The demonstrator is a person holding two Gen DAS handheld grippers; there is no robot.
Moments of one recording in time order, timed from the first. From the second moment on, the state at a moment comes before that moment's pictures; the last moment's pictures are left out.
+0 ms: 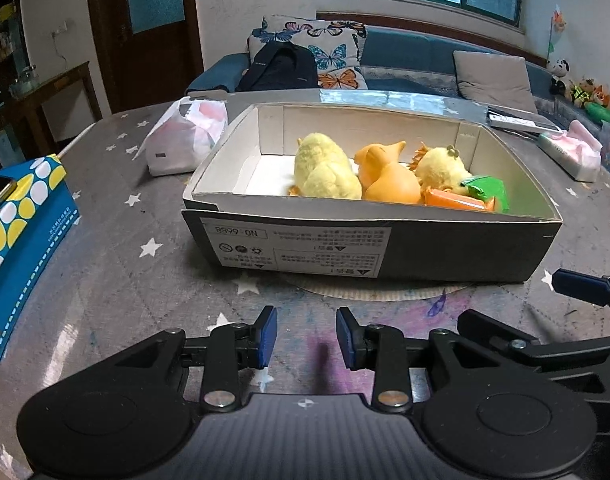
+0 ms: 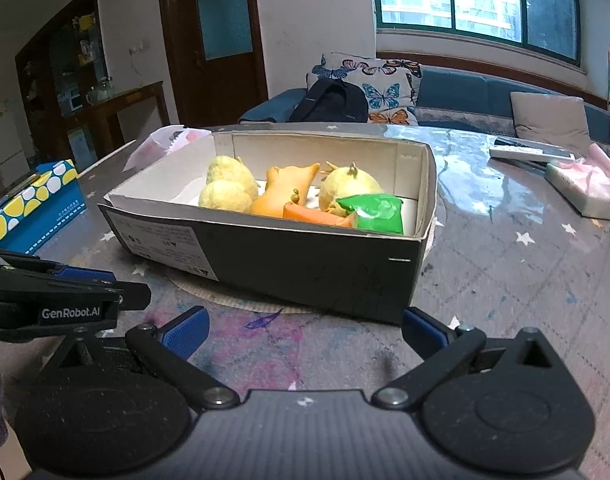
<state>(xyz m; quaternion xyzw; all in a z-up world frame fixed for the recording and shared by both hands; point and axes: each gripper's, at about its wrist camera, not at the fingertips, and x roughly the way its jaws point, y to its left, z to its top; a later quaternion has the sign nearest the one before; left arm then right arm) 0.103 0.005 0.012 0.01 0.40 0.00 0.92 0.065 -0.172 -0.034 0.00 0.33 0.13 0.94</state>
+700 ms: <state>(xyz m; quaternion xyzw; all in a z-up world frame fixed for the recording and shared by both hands) 0.119 0.002 0.003 0.03 0.42 0.01 0.91 0.076 -0.169 -0.042 0.00 0.35 0.12 0.93</state>
